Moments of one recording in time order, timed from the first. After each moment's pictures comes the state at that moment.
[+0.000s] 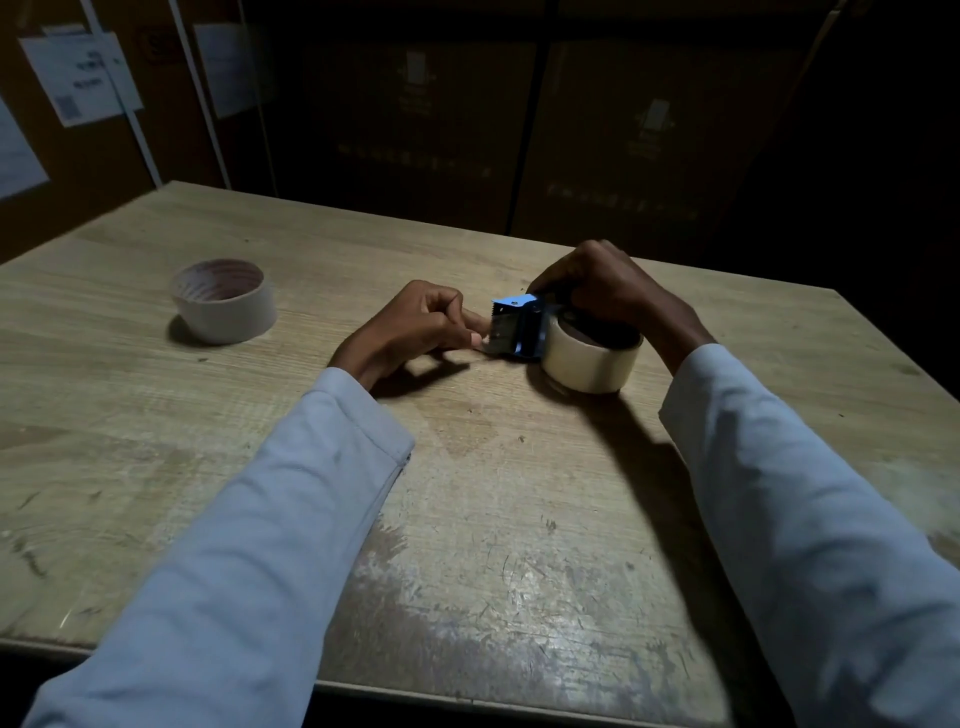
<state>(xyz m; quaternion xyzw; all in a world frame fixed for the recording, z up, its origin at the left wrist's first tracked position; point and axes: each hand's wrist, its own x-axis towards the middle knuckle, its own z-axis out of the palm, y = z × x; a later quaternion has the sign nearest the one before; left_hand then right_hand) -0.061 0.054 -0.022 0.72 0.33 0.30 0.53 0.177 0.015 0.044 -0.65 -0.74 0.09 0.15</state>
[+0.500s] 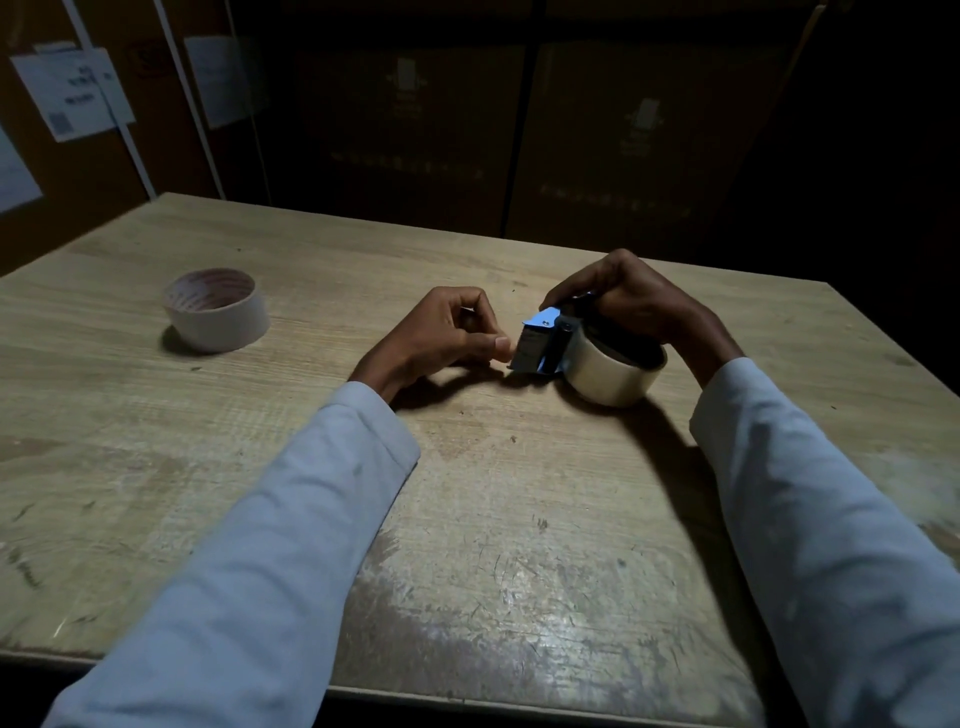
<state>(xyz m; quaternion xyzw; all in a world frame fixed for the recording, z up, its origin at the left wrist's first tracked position) -0.039 0.038 -0.022 0.75 0.27 0.32 0.51 0.209 -0.009 0.033 -0.57 -0.73 0.24 0.27</state>
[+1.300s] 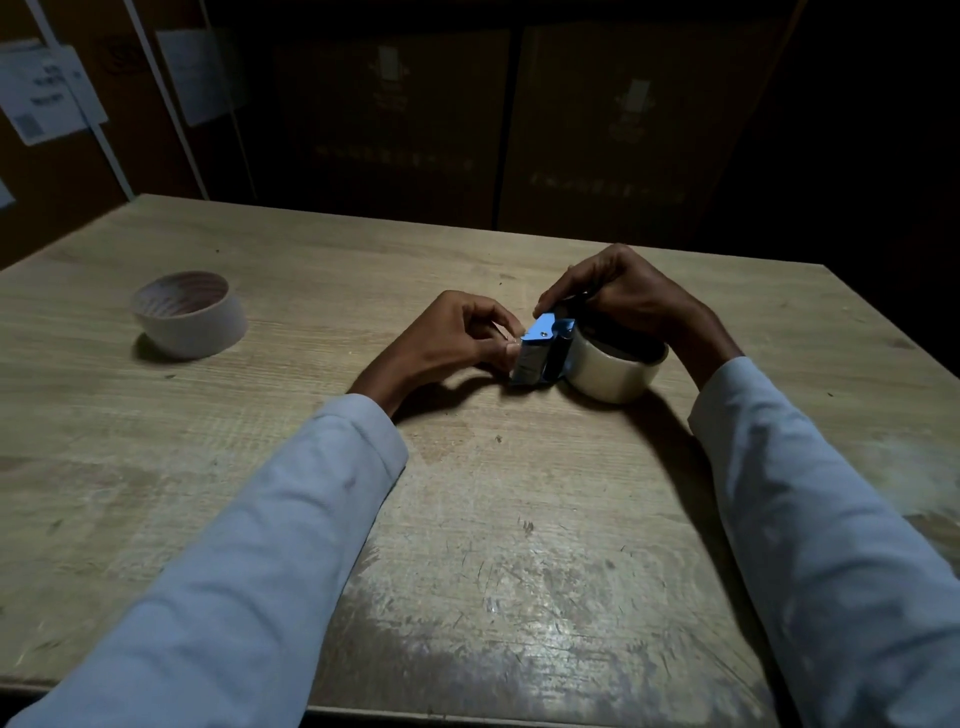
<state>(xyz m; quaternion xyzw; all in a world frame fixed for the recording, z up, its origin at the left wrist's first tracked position) -0.014 0.032 -0.023 0.77 0.25 0.28 0.52 0.221 -0.011 0.025 -0.53 -0.74 0.27 0.31</state>
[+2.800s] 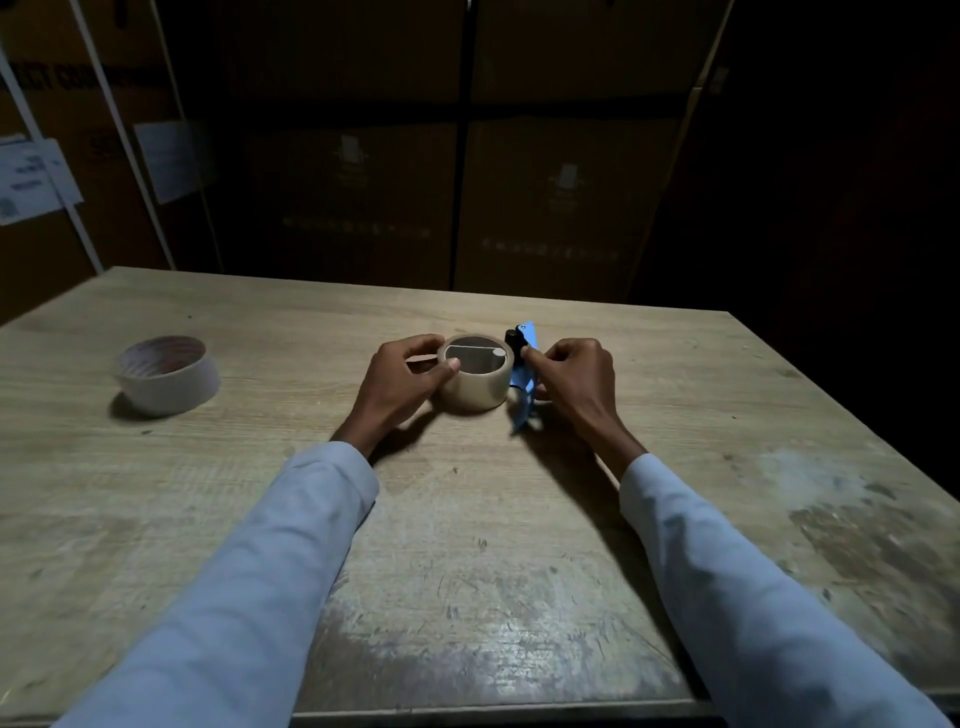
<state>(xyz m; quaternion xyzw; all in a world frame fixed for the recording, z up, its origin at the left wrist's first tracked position) -0.009 0.037 -0.039 0.72 0.37 0.43 0.40 0.192 -0.047 -0.019 -0.75 -0.46 0.05 0.48</state>
